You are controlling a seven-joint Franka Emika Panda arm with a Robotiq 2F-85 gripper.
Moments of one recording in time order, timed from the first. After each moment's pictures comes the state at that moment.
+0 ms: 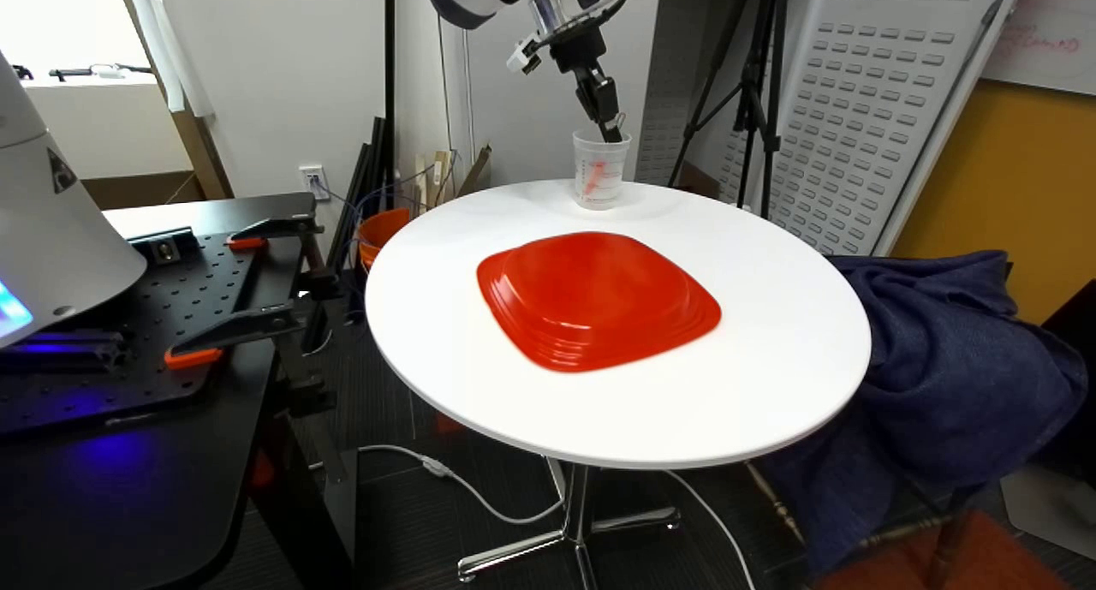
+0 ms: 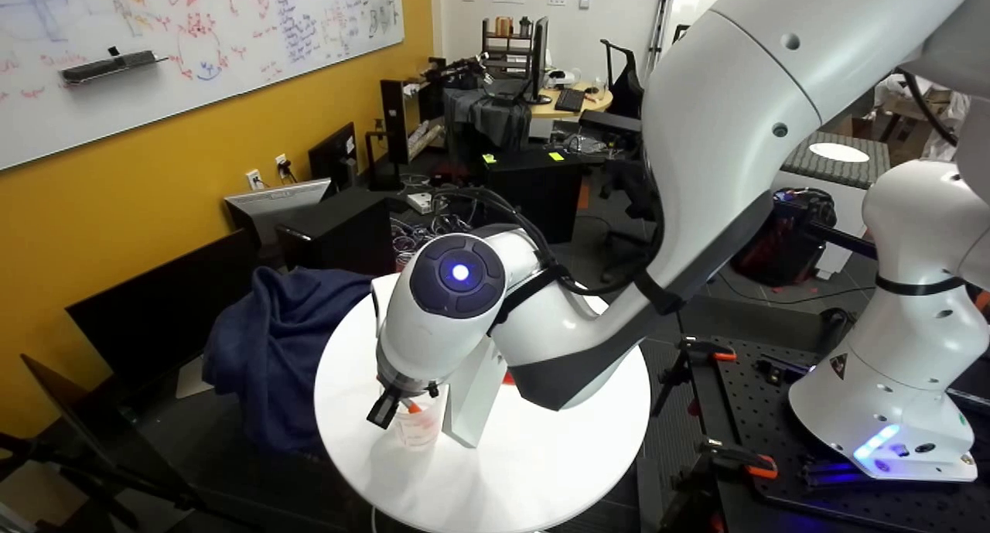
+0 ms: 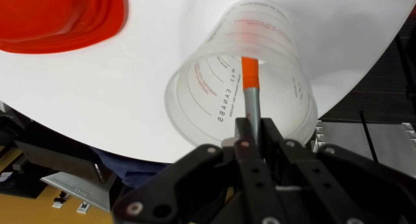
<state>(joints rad) 0.56 0.59 -0.30 -1.93 -0.59 2.73 0.95</state>
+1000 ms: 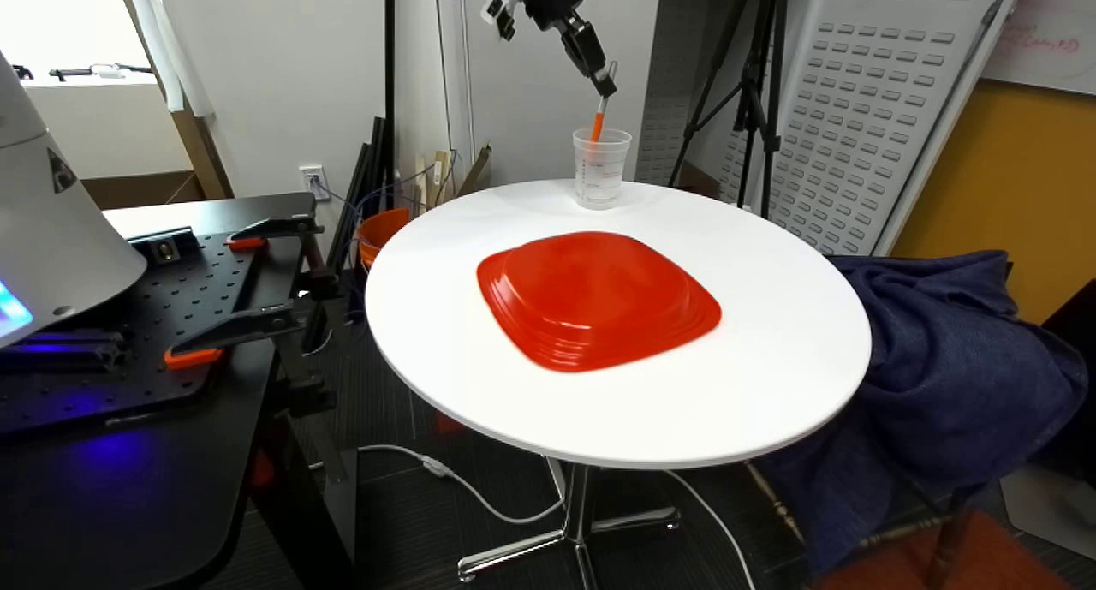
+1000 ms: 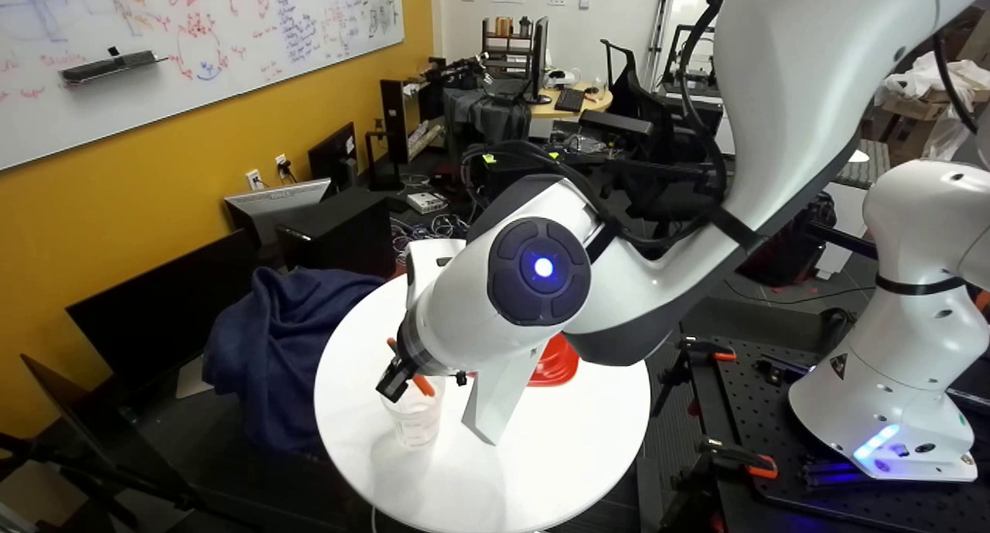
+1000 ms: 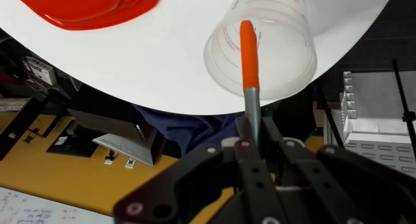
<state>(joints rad) 0.54 0.40 -0.23 -2.04 -1.00 2.60 1.38</state>
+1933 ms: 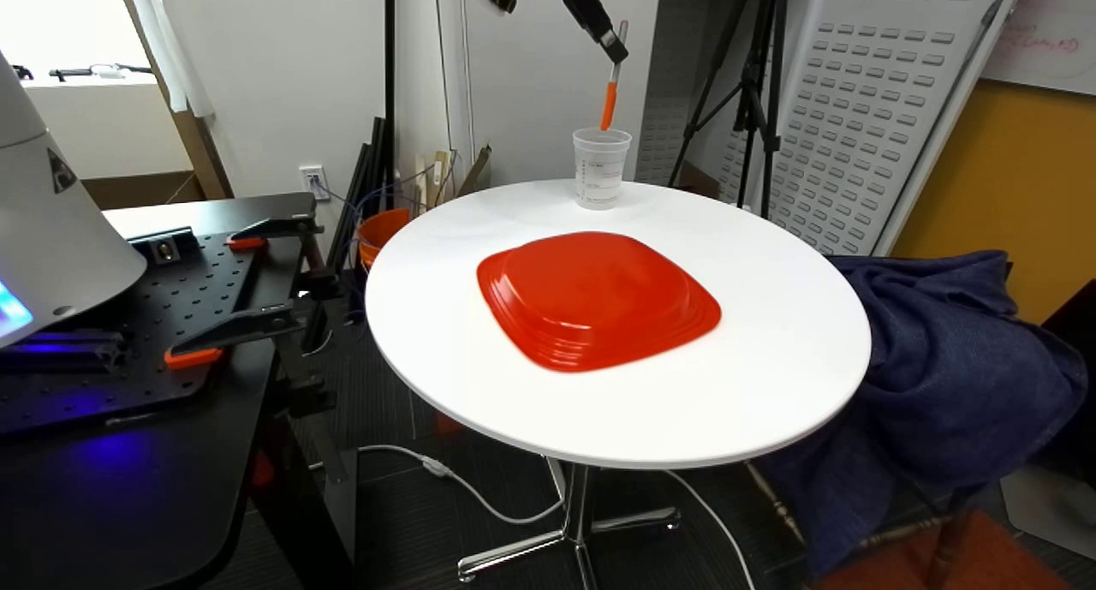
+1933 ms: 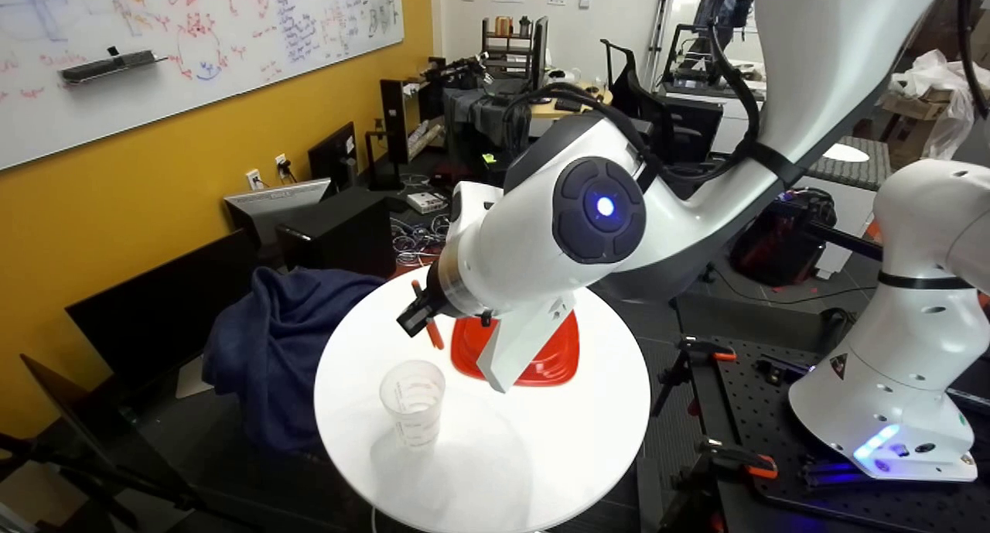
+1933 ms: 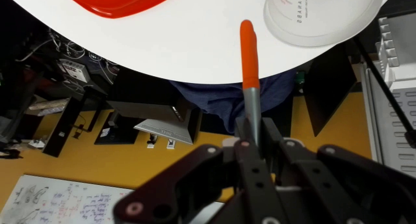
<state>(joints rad) 0.29 0.23 -0.01 -2.15 -1.22 2.51 1.65</state>
